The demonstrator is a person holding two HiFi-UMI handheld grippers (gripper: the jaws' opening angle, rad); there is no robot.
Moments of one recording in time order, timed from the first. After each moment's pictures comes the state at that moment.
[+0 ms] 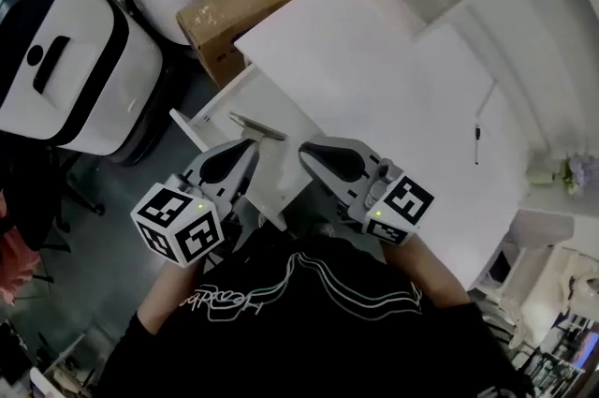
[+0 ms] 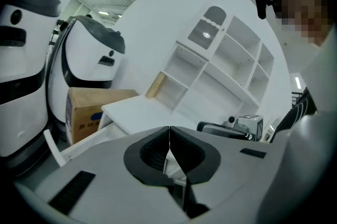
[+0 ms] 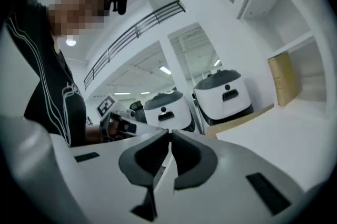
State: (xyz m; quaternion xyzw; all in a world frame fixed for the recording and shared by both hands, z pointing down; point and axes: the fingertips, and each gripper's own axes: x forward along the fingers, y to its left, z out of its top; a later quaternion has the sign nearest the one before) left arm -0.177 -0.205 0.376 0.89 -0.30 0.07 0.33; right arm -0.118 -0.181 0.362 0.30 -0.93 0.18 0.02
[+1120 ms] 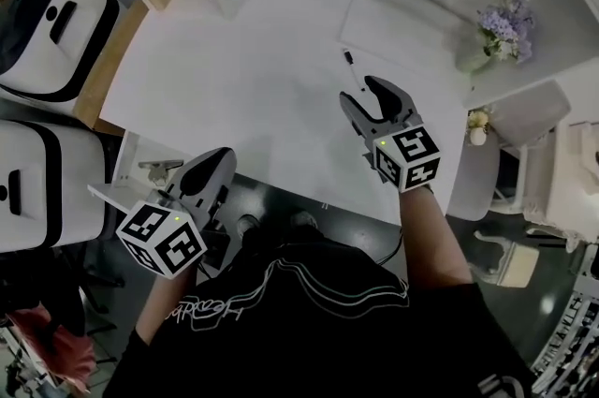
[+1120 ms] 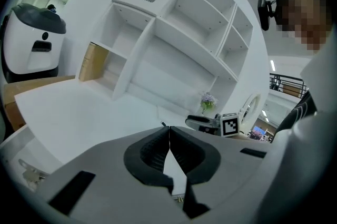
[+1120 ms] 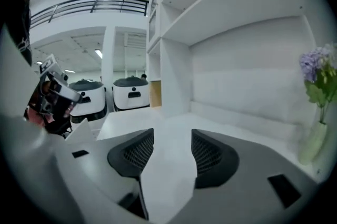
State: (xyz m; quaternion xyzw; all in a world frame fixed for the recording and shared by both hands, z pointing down) left arm 0.155 -0.067 0.343 0.93 -0.16 0.15 0.28; right arm 0.376 -0.045 0.398 0.68 -0.71 0.14 0.12
